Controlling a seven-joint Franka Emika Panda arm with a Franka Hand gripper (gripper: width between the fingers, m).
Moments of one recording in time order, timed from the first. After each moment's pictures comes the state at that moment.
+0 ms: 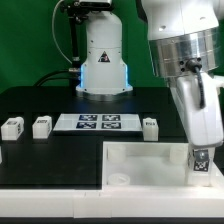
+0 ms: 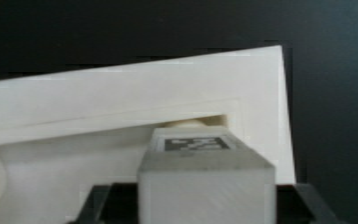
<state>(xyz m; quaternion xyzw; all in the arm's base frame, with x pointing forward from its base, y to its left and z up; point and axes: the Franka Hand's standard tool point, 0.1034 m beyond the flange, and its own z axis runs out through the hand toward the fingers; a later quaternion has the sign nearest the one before) 0.638 0.117 0.072 -0.63 0.77 0.06 0.09</state>
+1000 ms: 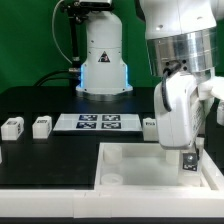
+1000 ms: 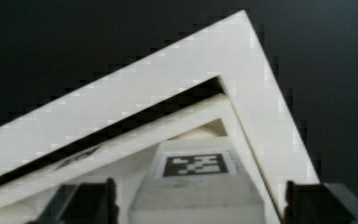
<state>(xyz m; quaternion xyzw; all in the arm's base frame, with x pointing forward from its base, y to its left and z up) 0.638 0.113 0.072 -0.53 0.84 0.06 0.08</state>
